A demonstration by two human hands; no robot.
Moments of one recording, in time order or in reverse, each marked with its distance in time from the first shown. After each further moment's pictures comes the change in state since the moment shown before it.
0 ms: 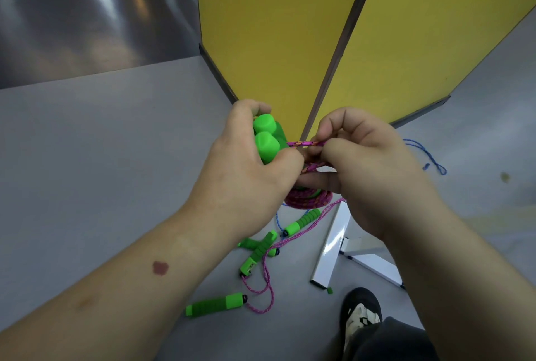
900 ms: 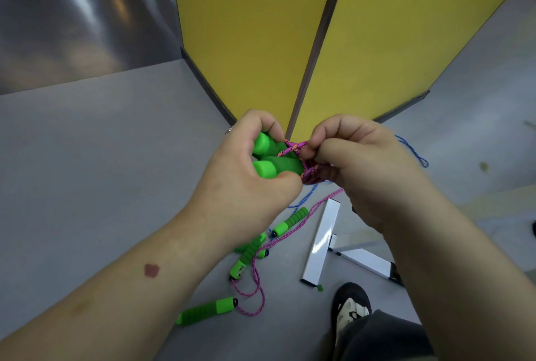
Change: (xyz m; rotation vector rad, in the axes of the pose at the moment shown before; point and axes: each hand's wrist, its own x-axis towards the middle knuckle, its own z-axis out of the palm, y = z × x) left_hand -0.005 0.007 0.019 -0.173 -0.173 0.075; right_hand 0.005 0.002 -0.037 -0.125 0.020 -0.046
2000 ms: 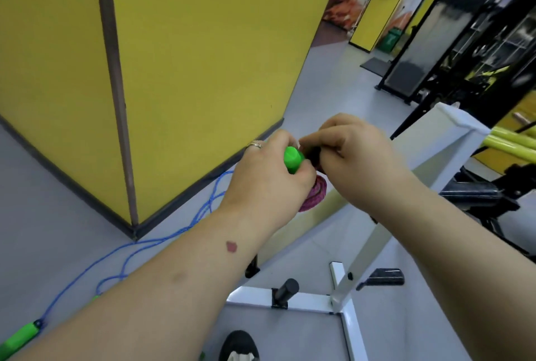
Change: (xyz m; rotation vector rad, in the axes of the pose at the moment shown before) left_hand 0.081 0.081 0.271 0.155 -0.258 0.211; right_hand -0.036 -0.053 -0.263 -1.223 0.464 -0.299
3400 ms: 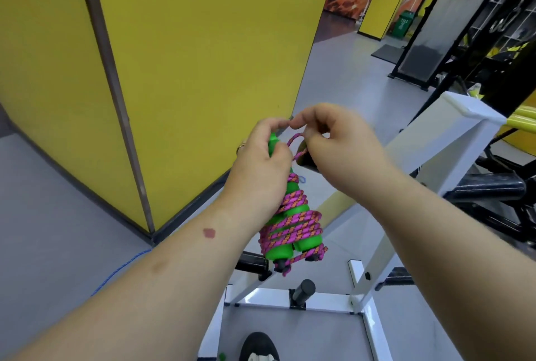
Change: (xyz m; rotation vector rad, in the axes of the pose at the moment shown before) left_hand 0.012 0.000 0.005 -0.313 -0.014 -0.140; right_hand 0.013 -0.004 0.009 0.476 0.021 0.291
